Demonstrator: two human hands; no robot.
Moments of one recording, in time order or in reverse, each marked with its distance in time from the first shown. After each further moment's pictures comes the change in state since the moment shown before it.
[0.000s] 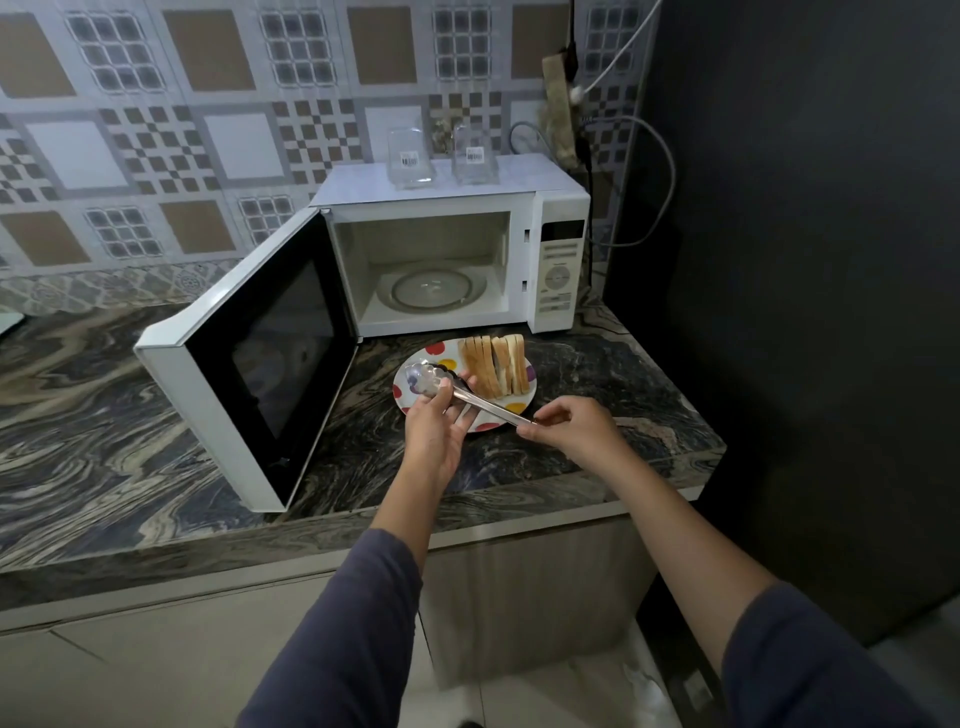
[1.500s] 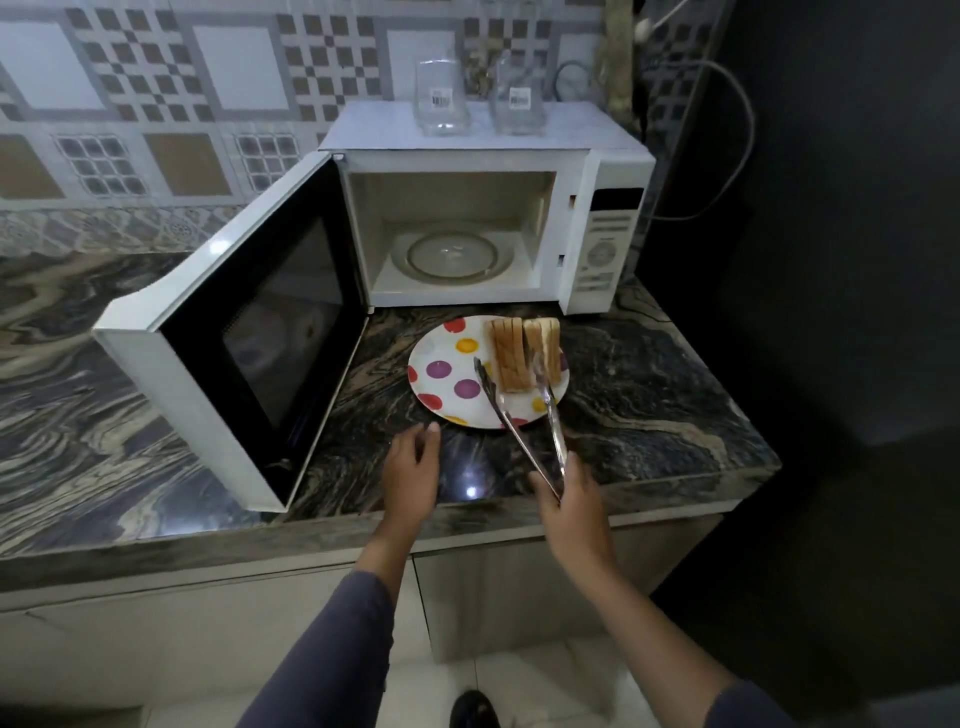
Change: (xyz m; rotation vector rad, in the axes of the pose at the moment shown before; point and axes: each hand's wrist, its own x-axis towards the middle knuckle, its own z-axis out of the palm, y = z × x) left_hand 0.044 -0.028 -0.118 1.078 0.221 0.197; right_hand -0.010 0.059 0.093 -0.268 0.127 0.062
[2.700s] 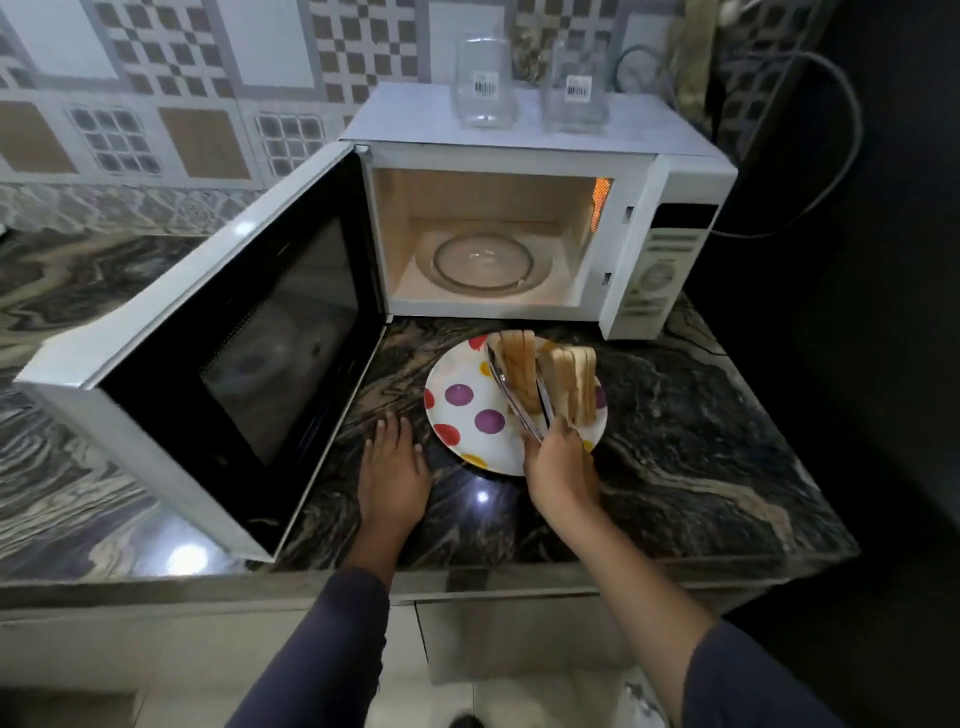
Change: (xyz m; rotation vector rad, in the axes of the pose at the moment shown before) left_hand 0.076 -0.019 -0.010 0.849 0.031 0.119; right_hand 0.114 -0.070 0.022 -0.229 -0.068 0.061
